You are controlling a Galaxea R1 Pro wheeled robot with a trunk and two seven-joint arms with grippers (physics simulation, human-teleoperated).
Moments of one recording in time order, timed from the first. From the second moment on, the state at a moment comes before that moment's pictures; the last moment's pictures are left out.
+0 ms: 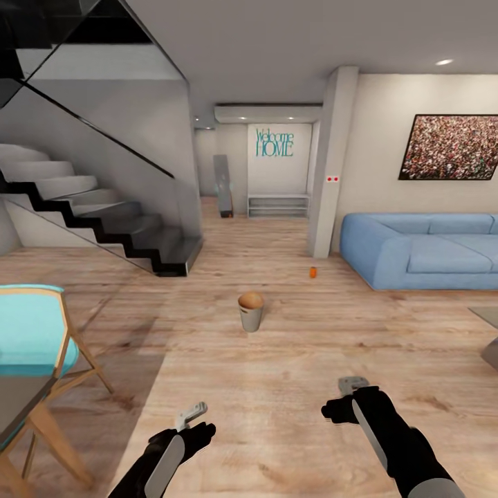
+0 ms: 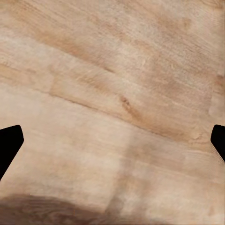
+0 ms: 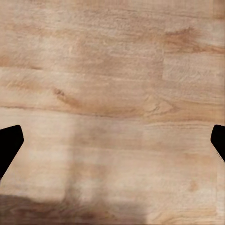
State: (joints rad) left arm -0.37 -0.09 -0.14 -0.77 0.62 0.44 0.30; right arm -0.45 -0.10 0.10 -0.99 -0.02 0.86 0.06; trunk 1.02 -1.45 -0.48
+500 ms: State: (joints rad) left arm -0.37 -0.09 -0.14 -0.77 0.62 0.44 0.30; right arm -0.45 -0.10 0.10 -0.98 -0.02 0.86 0.06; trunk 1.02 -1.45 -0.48
